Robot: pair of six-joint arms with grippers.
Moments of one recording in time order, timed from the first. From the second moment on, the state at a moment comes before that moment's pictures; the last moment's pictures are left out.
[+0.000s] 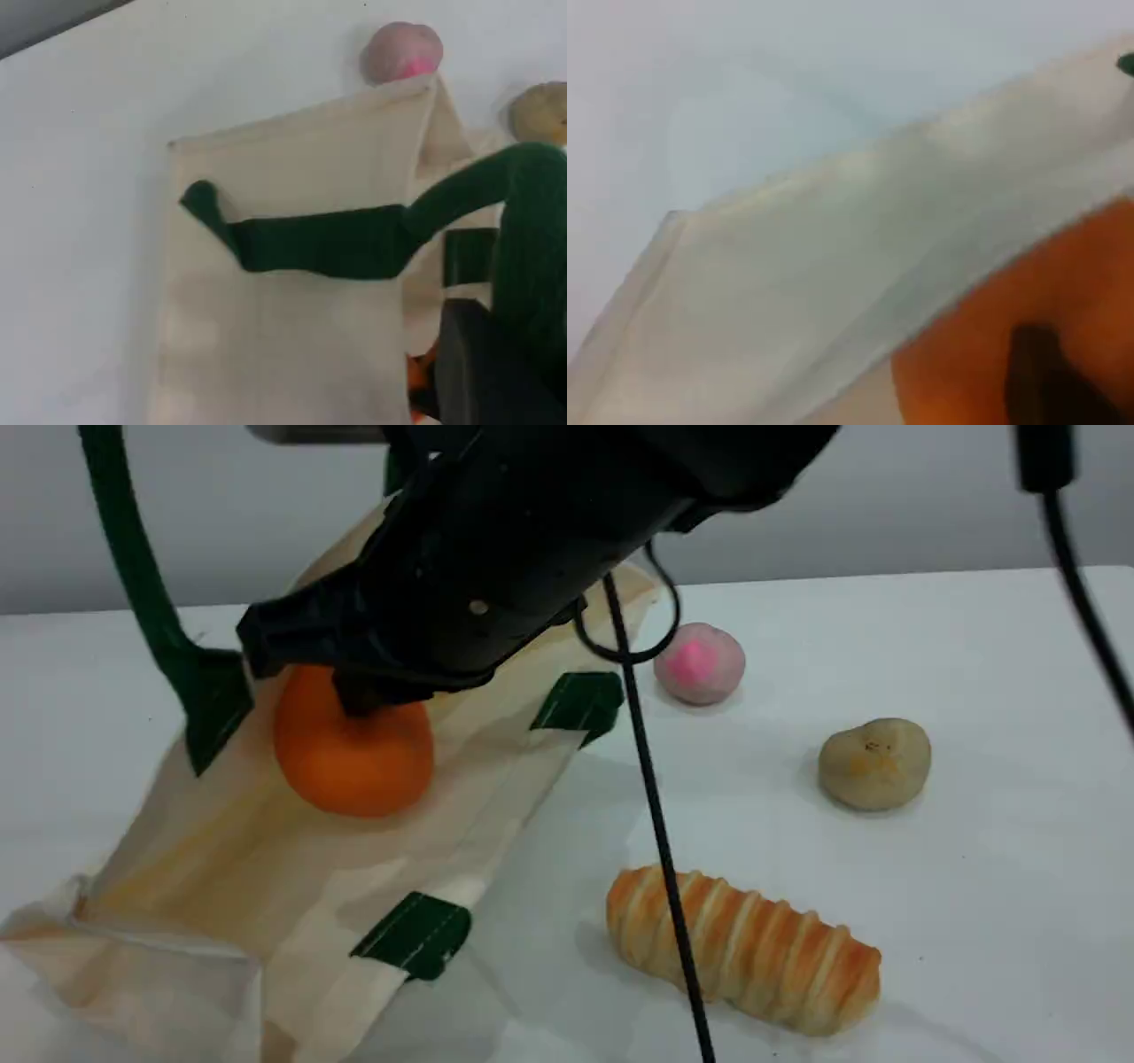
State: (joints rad) left arm -0.38 1.56 -1.66 -0.14 1.12 0.12; right arm 0.84 1.99 -1.24 0.91 0.13 -0.64
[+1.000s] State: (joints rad) left arm -0.38 1.56 -1.66 -0.13 1.11 0.13; right arm 0.75 1.89 -1.25 0.77 0.40 -0.65
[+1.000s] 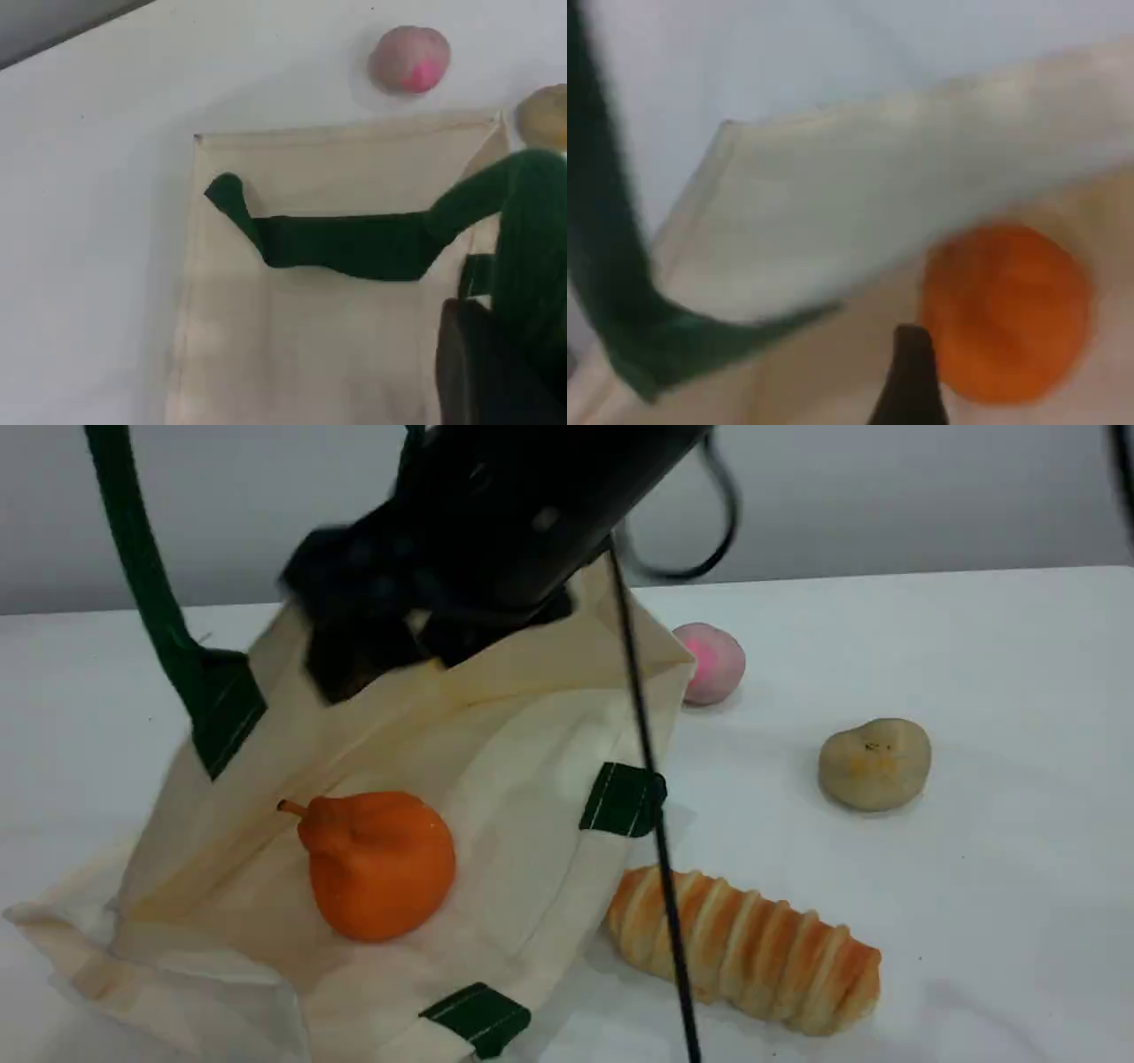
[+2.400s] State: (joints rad) left arm -0.38 1.56 -1.66 -0.13 1.11 0.13; right arm 0.21 2.15 -1.25 0.27 0.47 -0.18
